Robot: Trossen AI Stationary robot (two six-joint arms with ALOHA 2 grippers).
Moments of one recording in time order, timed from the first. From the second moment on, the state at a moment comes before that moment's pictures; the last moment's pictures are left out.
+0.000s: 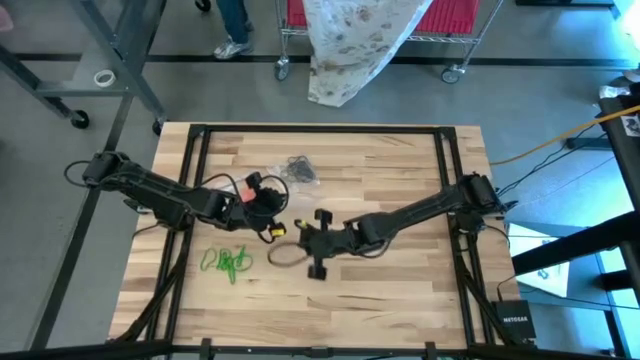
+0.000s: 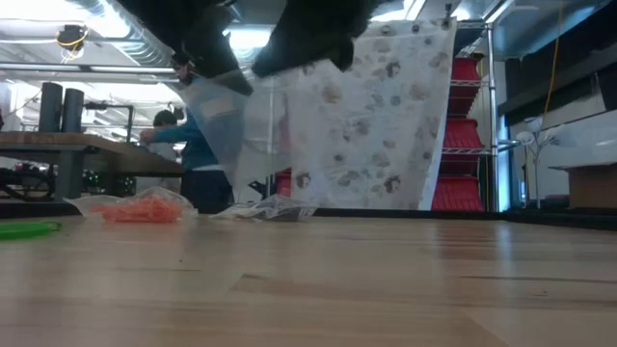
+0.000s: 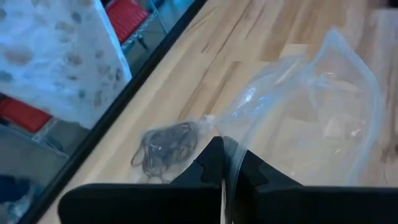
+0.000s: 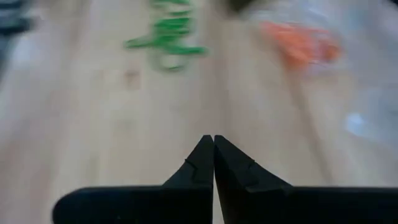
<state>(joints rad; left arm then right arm) -0.25 1.32 0.86 -0.29 -0.80 -0.22 0.30 1.91 1.47 -0.35 0.26 0.27</state>
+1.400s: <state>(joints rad) -0.29 1.33 0.86 -0.25 -0.69 -0.20 0.27 2.04 1.50 -0.29 0.48 -0.16</state>
